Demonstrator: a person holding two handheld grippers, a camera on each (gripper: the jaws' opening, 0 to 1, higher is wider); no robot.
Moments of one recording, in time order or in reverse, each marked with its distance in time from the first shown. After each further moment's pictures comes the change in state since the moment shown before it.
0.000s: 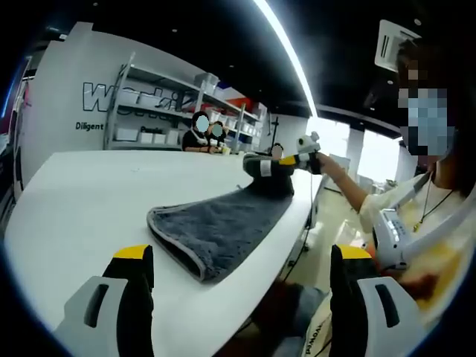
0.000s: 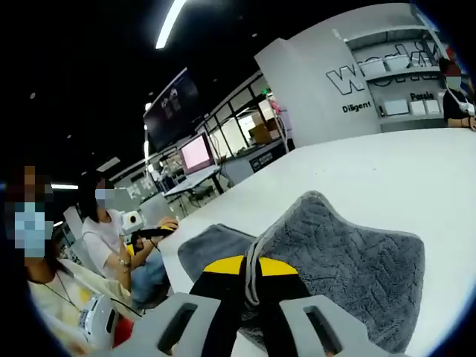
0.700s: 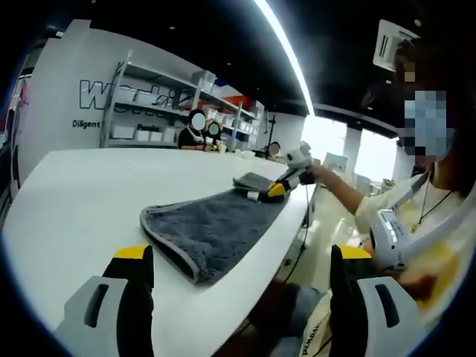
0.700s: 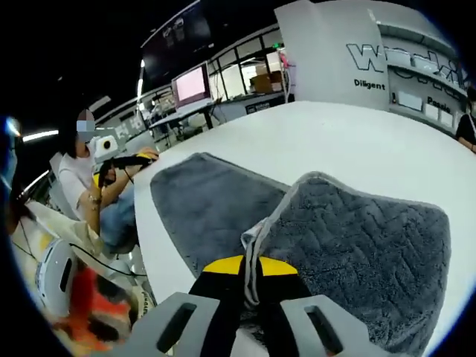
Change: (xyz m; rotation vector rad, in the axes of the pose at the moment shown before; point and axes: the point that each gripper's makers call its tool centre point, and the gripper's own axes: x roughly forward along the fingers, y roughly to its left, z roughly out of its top) left arm 0.007 -0.006 -0.002 -0.003 0.012 -0.018; right arm 0.043 -0.027 -0.087 -0.146 0.326 -0.092
